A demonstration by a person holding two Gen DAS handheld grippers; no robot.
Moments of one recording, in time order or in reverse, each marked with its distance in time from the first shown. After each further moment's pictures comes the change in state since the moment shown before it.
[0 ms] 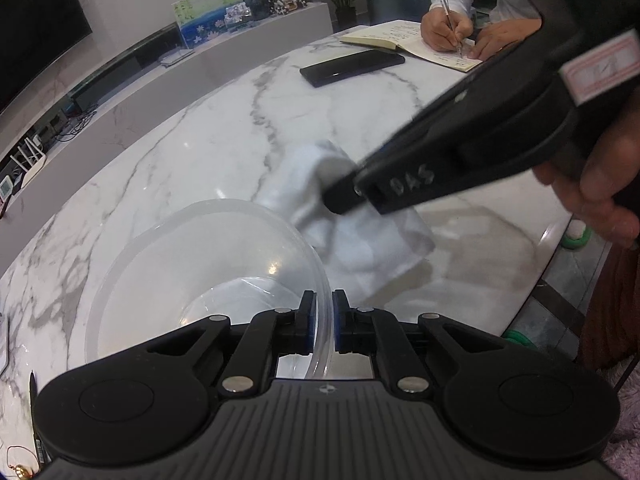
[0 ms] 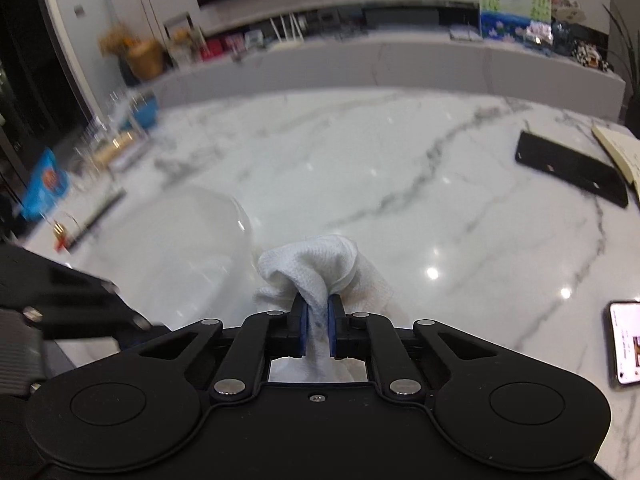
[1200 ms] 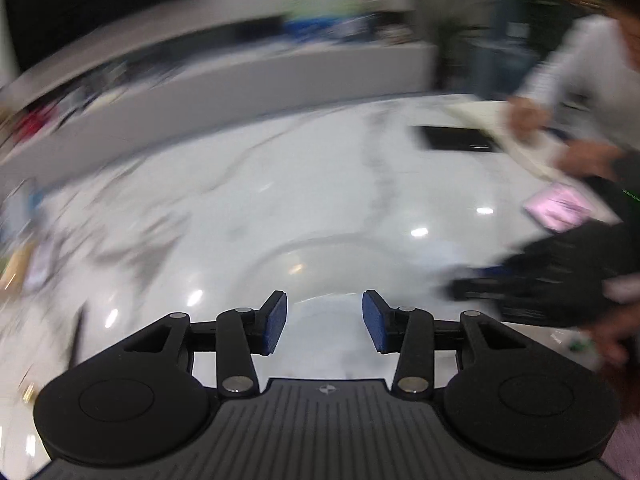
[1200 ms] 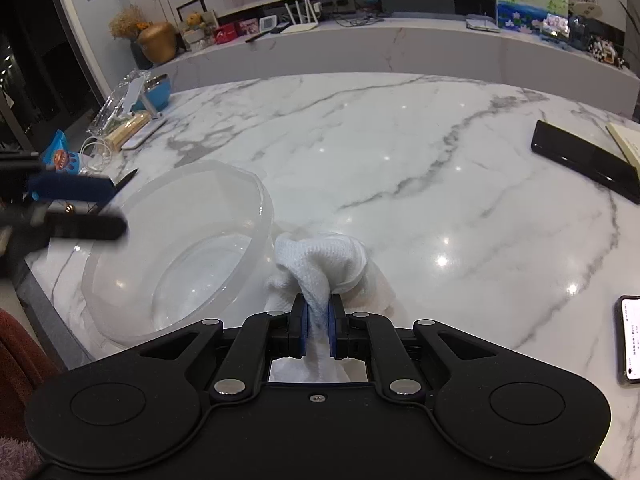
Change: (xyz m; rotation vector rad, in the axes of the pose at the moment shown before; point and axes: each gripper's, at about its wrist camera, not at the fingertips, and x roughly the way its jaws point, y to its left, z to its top) left arm -0.056 0.107 0.001 -0.438 0.012 0.123; right arm 0.011 0.006 -0.003 -0.025 0.085 -0.009
